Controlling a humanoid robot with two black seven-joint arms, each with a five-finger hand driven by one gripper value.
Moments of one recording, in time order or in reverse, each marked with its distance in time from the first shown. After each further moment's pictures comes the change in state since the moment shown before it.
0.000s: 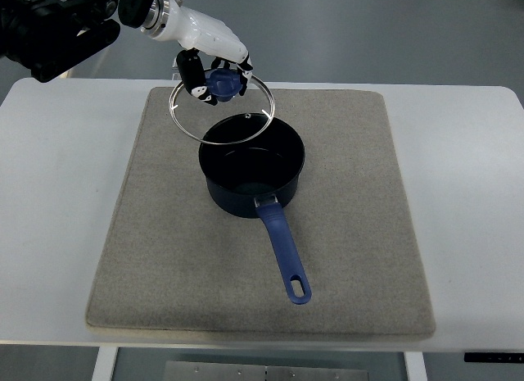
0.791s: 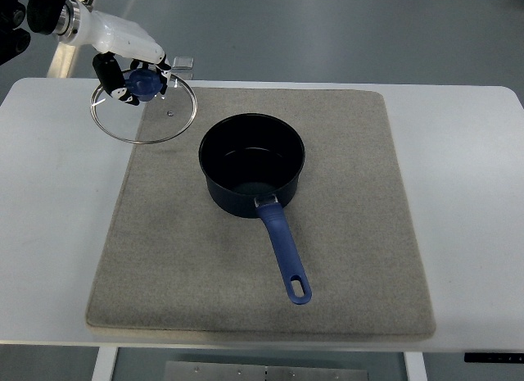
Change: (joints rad) left arm 0.026 0.243 0.122 -0.097 0.009 0.075 0.000; right arm 0.000 0.000 0.000 0.000 0.000 0.000 0.000
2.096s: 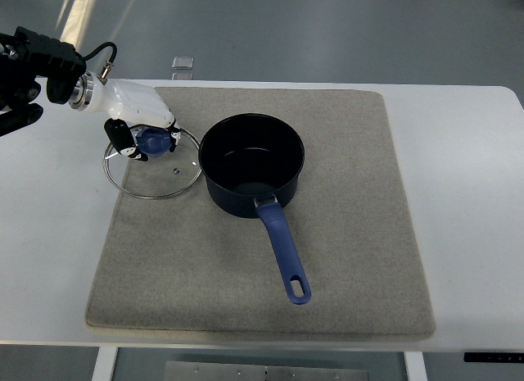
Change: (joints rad) left arm 0.127 0.009 0.099 -0.119 -0.018 0.230 0.000; right arm 0.000 0.000 0.000 0.000 0.000 0.000 0.000
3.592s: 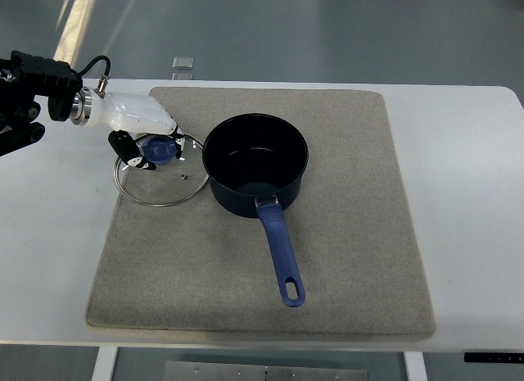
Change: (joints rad) left arm 0.067 0.004 -0.001 0.000 -0.122 0.077 0.000; right arm 0.000 0.000 0.000 0.000 0.000 0.000 0.000
